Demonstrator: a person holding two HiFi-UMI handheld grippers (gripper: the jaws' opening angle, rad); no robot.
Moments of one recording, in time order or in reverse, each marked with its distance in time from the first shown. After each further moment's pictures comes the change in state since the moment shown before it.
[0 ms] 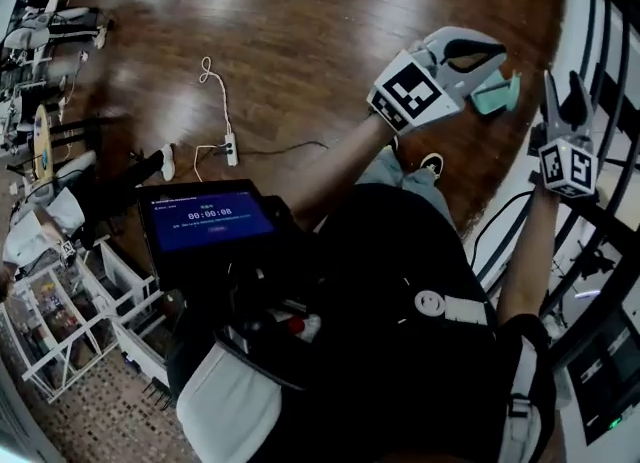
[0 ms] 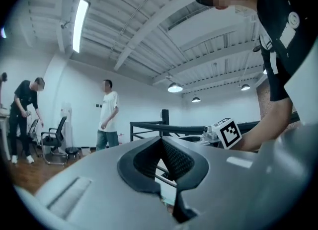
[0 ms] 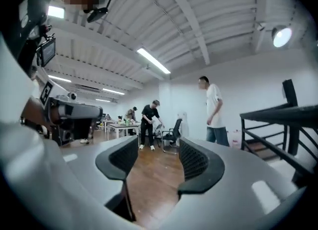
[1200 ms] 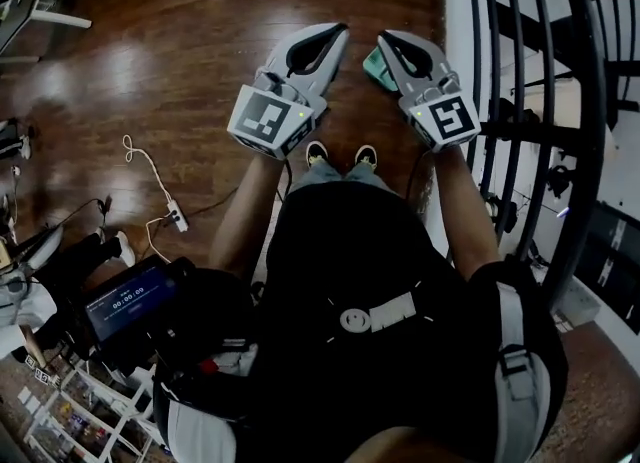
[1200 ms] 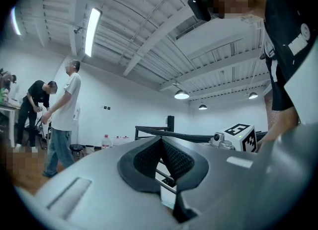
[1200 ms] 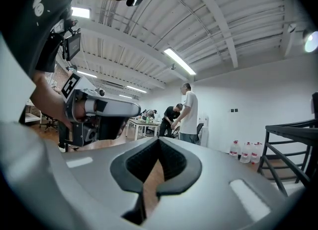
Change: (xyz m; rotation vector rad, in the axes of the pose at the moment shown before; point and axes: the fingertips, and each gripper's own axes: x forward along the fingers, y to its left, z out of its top) left arm -0.051 -0.002 0.066 -0.081 -0.087 0.066; right arm -0.004 0.128 0.061 -0.174 -0.009 0.217
